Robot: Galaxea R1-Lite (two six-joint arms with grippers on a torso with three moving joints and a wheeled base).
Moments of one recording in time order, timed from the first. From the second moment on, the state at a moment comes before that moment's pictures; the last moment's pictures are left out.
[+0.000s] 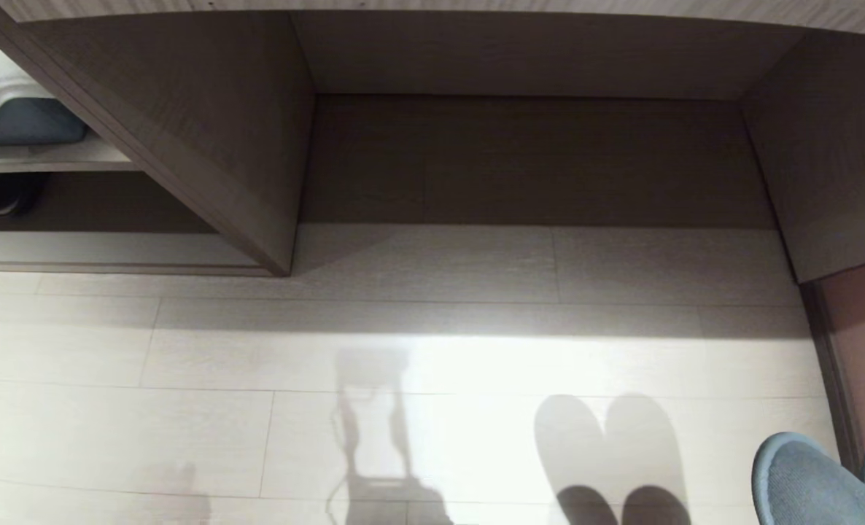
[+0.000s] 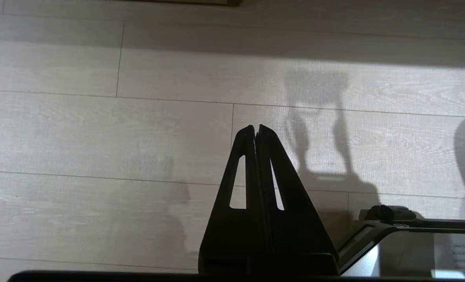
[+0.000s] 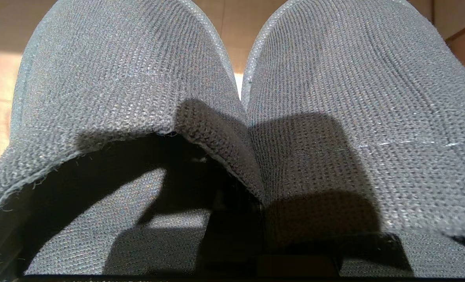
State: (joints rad) left arm -0.01 0.00 0.00 0.01 0.02 -0.06; right arm 0.00 0.00 0.00 0.01 0.01 -0.03
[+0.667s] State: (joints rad) left arm -0.01 0.00 0.00 0.01 0.02 -0.06; right arm 0.00 0.00 0.00 0.01 0.01 -0.03
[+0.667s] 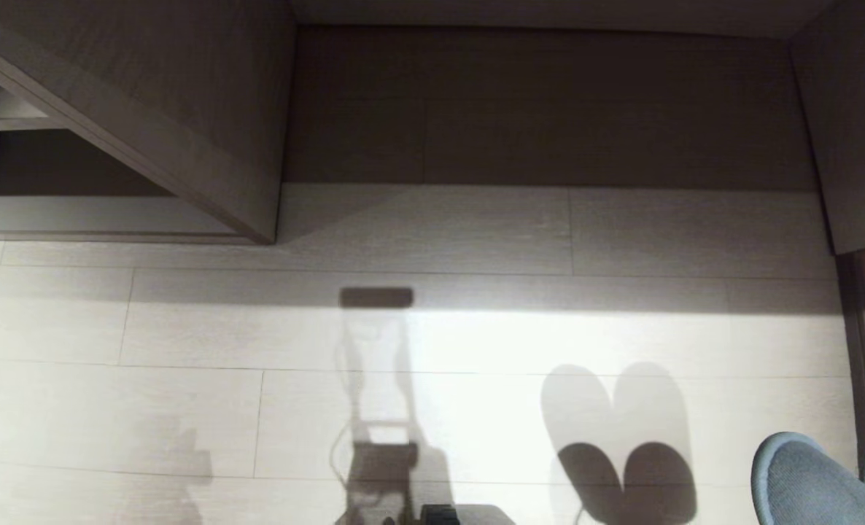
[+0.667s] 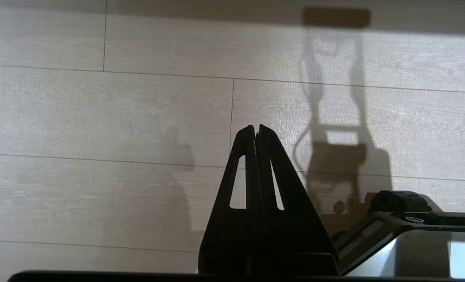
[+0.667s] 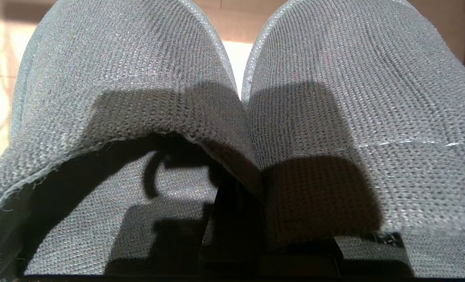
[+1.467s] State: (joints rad) left arm -0.01 0.00 0.00 0.01 0.02 -0.06; right arm 0.00 0.00 0.00 0.01 0.01 -0.03
